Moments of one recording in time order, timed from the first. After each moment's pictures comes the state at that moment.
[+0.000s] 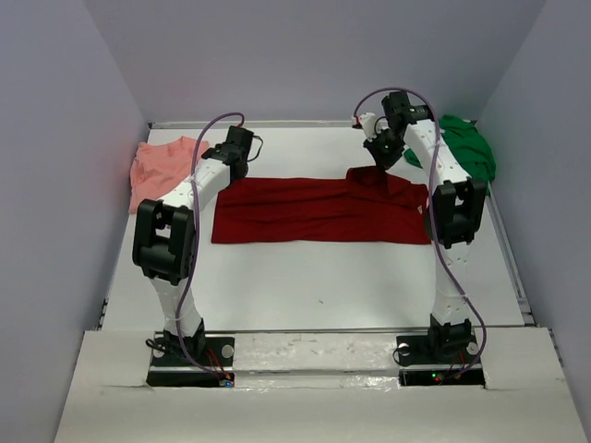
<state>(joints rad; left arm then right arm) -0.31 1.86 1.48 -0.60 -0.69 0.33 0.19 2.28 2.25 -1.15 -0.19 -0.60</state>
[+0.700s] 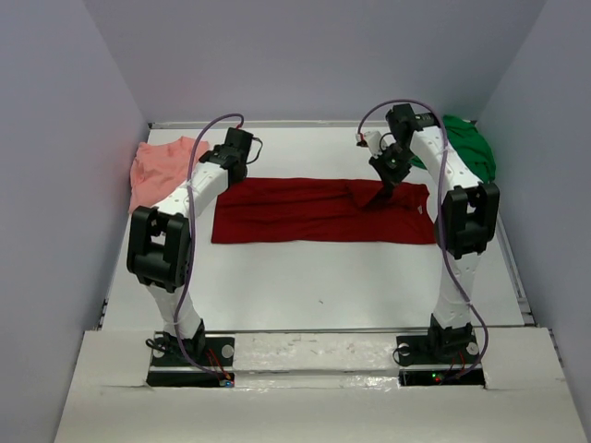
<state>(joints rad) -0.32 1.80 1.43 -0.61 -0.70 0.33 0.19 2.11 2.00 -1.25 -0.21 -0.60</state>
